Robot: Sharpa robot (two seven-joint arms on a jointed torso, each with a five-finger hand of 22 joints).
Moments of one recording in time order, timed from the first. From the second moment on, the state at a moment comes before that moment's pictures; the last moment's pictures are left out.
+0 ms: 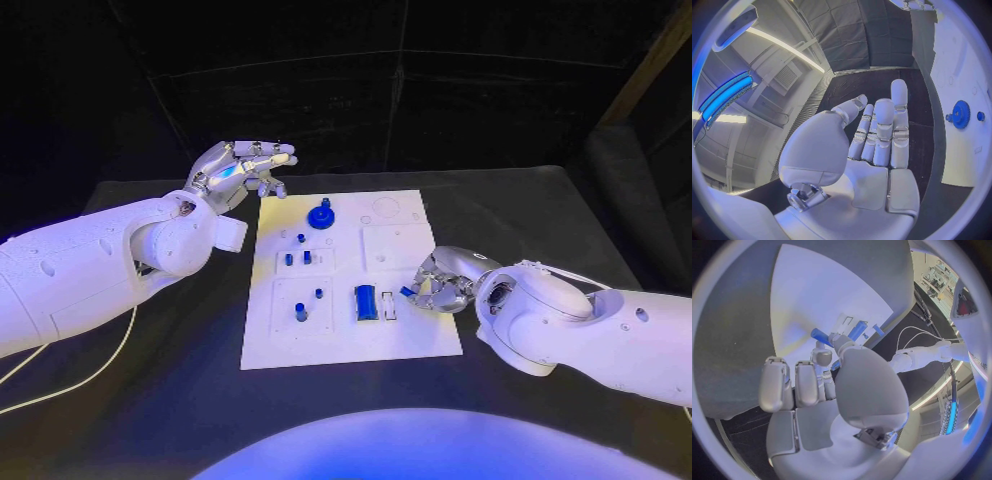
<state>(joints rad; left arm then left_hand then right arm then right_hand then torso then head) 1.20 -0.75 -0.07 1.31 -0.02 -0.06 0.46 1.25 -0.04 0.43 -0.13 0.13 0.98 0.20 0.13 0.07 0.98 0.13 0.29 0.07 1.22 0.04 1.15 0.45 0.17 1.24 0.12 0.49 0.74 0.98 -1.04 -0.06 1.92 -1.46 -0.39 -0.62 1.33 -0.10 0.27 0.15 0.41 1.07 0.08 0.22 0.31 1.37 -0.01 0.86 1.11 1.46 -0.07 1.35 1.13 0.07 1.42 0.04 1.41 1.27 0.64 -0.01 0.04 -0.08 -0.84</state>
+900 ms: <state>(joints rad) 1.20 -0.75 -0.07 1.32 -0.02 -0.05 0.46 1.25 -0.04 0.43 -0.13 0.13 0.98 0.20 0.13 0.07 0.98 0.13 0.29 0.07 1.22 0.04 1.15 0.45 0.17 1.24 0.12 0.49 0.74 0.98 -0.94 -0.06 1.85 -1.32 -0.39 -0.64 1.23 -0.13 0.22 0.19 0.45 1.11 0.06 0.22 0.32 1.40 -0.02 0.91 1.14 1.47 -0.08 1.36 1.16 0.07 1.44 0.03 1.43 1.30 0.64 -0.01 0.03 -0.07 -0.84</state>
